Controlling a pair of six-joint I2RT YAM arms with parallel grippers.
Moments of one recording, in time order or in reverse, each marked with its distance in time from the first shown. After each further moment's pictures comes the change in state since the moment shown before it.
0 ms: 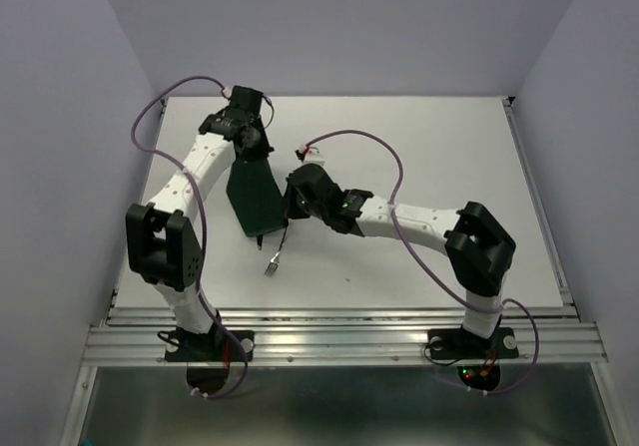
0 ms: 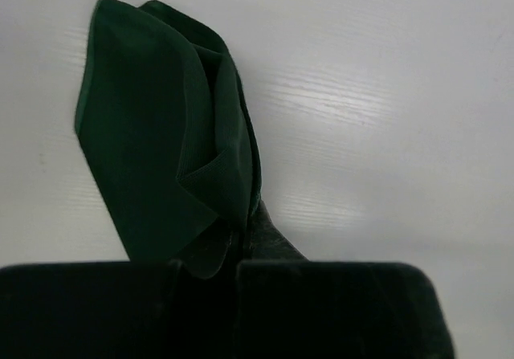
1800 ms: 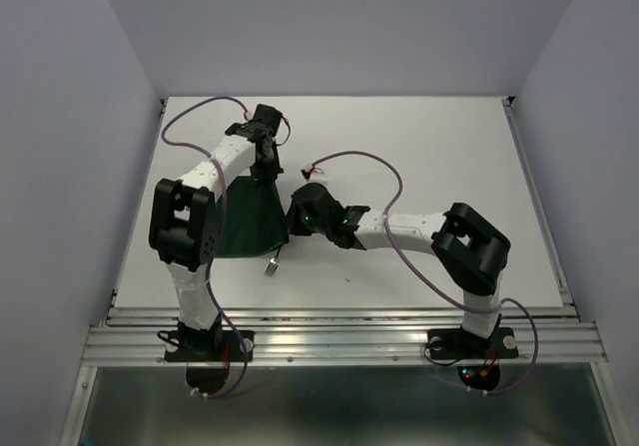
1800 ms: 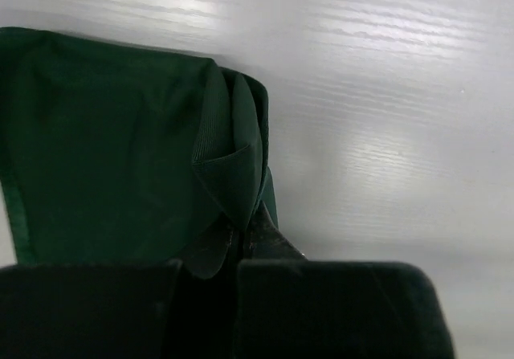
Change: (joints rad) left arm -0.050 0.187 -0.044 0.004 -0.026 0.050; right arm 0.011 0.018 -0.175 0.144 -0.046 0.130
